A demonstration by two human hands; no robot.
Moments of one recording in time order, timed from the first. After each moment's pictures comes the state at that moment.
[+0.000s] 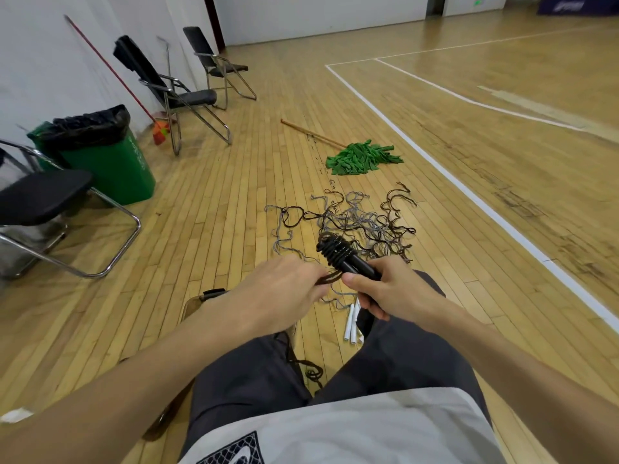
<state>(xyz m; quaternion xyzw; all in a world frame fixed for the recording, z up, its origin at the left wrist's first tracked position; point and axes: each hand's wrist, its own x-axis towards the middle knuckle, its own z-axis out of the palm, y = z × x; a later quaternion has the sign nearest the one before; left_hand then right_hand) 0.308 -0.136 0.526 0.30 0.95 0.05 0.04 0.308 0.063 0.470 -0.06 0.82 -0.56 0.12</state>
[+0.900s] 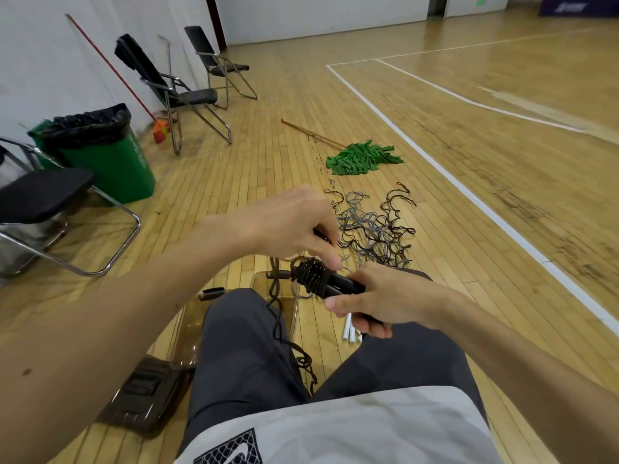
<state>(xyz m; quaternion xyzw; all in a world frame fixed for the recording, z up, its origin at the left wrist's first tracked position) 0.260 -0.123 0.591 0.45 0.89 0.10 0.05 0.321 0.050 0.512 -0.12 0.85 -0.44 0.28</state>
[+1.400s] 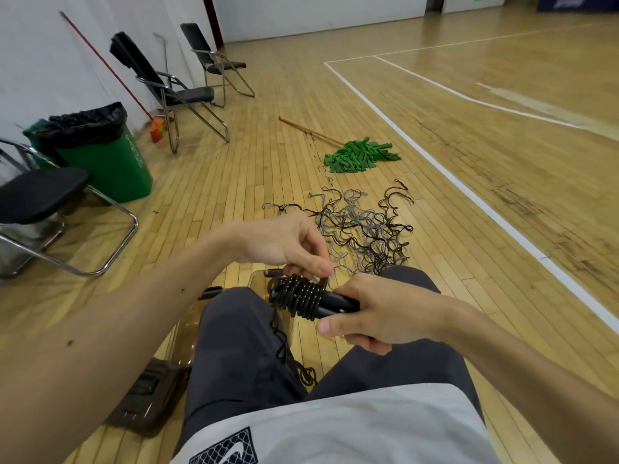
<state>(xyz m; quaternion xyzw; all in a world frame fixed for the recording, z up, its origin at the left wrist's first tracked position) 0.243 -0.135 0.552 0.33 0.78 0.39 0.35 0.339 0.053 0.519 -0.23 0.85 -0.38 0.27</state>
